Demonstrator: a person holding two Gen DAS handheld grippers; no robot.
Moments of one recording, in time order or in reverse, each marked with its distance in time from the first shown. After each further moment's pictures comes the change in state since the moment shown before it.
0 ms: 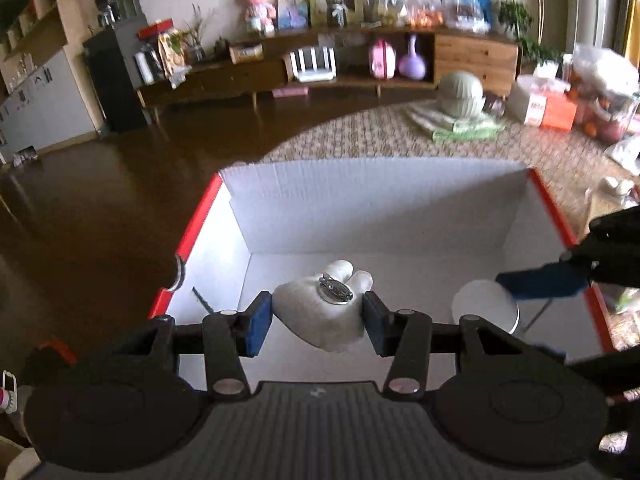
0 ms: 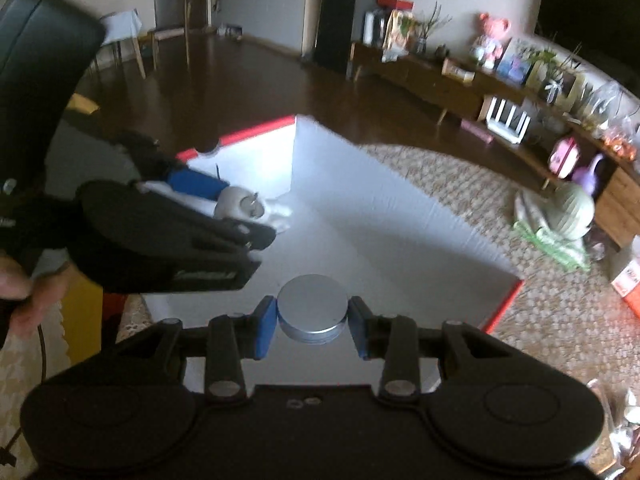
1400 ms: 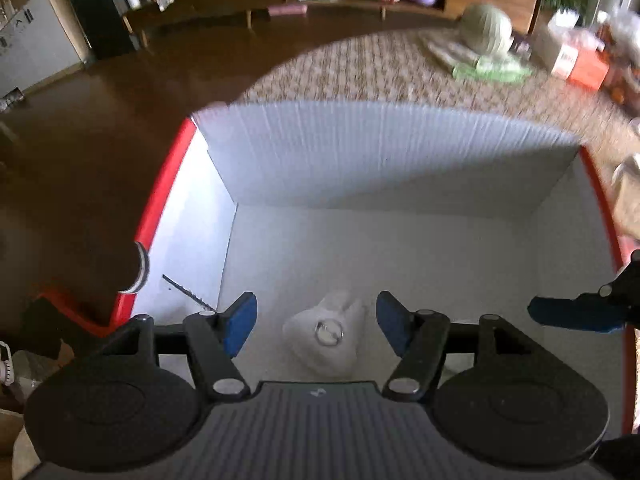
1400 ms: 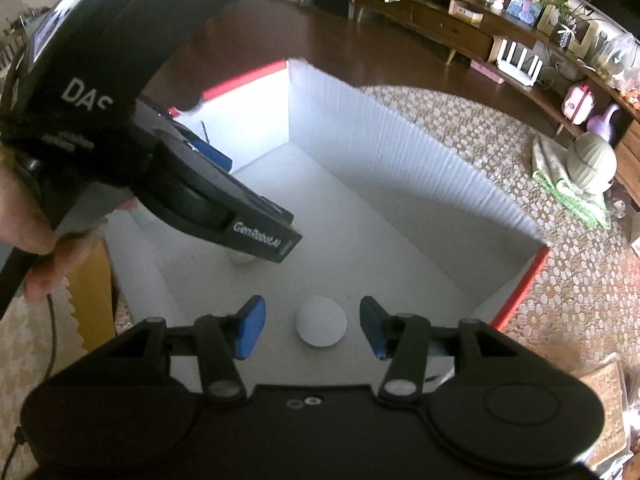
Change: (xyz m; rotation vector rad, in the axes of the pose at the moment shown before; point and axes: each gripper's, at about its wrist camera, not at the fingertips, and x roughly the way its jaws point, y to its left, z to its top) left arm 0.038 0.009 0.023 -0.039 0.240 -0.018; right arm 0.014 0.003 0.004 0.052 0.166 0.036
